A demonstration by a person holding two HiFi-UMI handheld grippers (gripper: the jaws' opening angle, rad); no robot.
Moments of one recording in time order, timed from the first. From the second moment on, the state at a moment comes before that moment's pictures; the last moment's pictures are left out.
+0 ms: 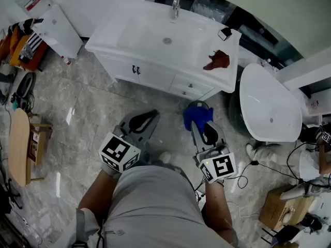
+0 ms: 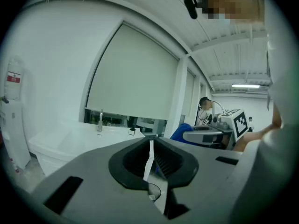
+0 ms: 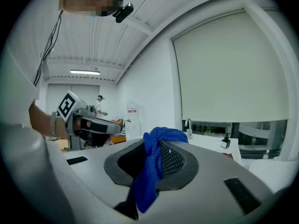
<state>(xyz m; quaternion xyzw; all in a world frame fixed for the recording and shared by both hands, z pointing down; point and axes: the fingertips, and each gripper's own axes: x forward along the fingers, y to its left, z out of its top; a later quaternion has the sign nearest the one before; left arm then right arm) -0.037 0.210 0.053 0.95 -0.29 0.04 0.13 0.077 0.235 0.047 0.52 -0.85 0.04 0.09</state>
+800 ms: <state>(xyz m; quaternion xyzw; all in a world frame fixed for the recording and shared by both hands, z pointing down) -0.093 0.116 0.106 0.95 -0.25 0.05 0.19 0.024 0.174 0.103 0.54 -0.82 0.09 0.16</state>
